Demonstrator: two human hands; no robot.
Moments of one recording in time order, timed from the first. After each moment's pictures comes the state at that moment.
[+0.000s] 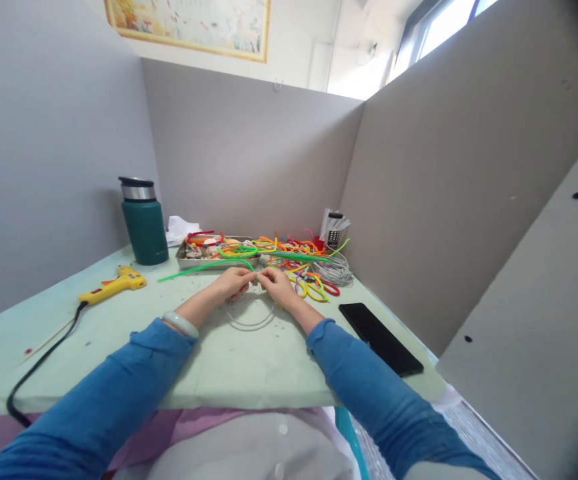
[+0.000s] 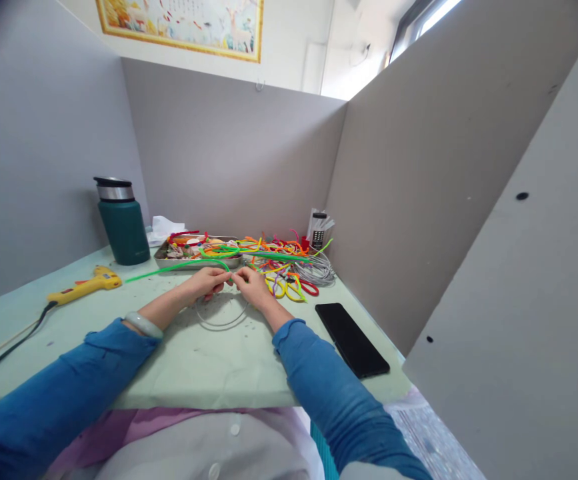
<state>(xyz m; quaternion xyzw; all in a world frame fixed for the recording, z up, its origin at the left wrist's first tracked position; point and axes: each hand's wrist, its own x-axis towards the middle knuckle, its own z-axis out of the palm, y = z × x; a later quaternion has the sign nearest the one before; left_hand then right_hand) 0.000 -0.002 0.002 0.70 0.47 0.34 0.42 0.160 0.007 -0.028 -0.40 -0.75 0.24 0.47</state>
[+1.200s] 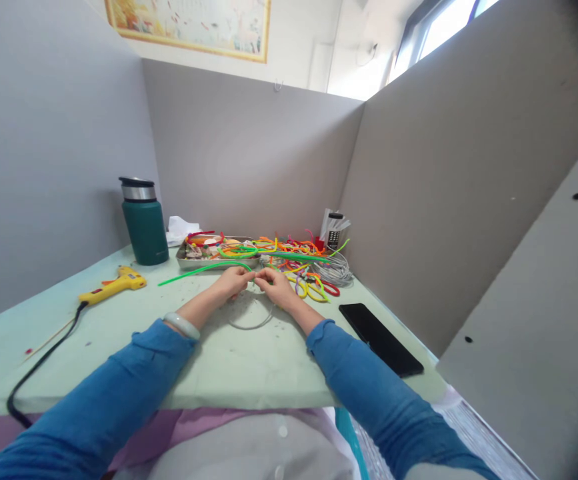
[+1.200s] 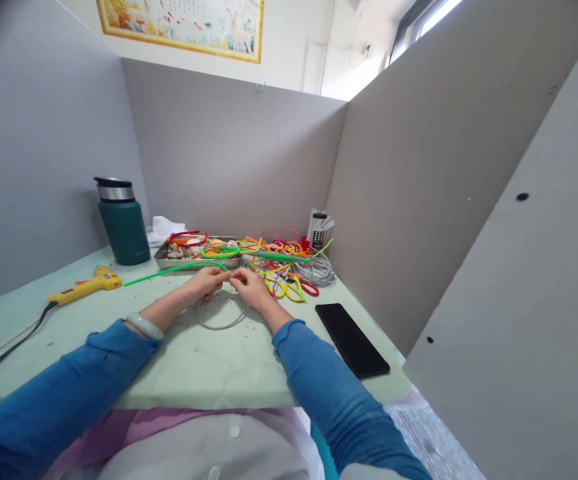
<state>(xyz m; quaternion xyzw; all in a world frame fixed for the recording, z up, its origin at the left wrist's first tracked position) 0.005 -0.003 0.003 0.67 0.52 0.37 0.39 0.158 0.005 -0.027 -0.37 -0.78 0.21 0.47</state>
